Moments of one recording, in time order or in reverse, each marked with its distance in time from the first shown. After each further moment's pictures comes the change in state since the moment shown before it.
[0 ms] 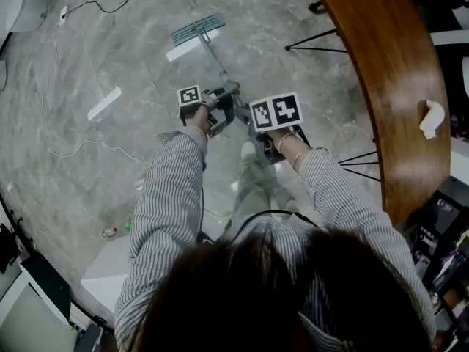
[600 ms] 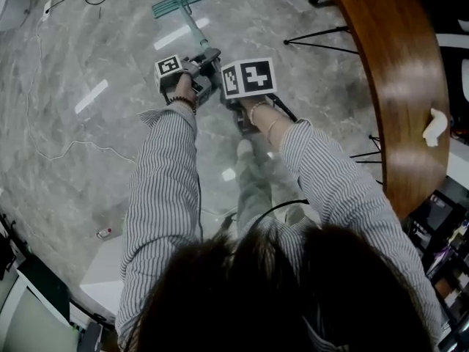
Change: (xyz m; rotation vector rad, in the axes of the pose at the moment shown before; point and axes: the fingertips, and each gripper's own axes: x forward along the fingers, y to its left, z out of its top) left arm 0.009 -0.024 0.145 0.033 -0.142 0.029; right arm 0.073 -0.003 0.112 0.010 -0.067 -0.151
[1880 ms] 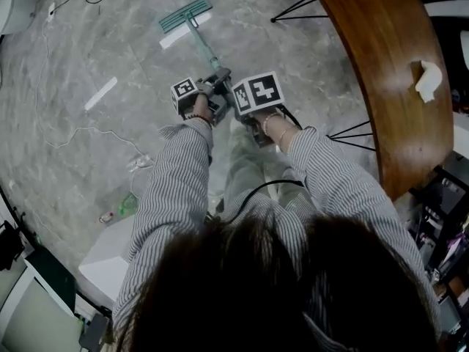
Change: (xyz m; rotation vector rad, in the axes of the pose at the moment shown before) left arm -0.022 0.092 -0.213 -0.062 -0.081 0.057; right arm -0.107 -0.061 -0.195 -0.023 0.148 0.054
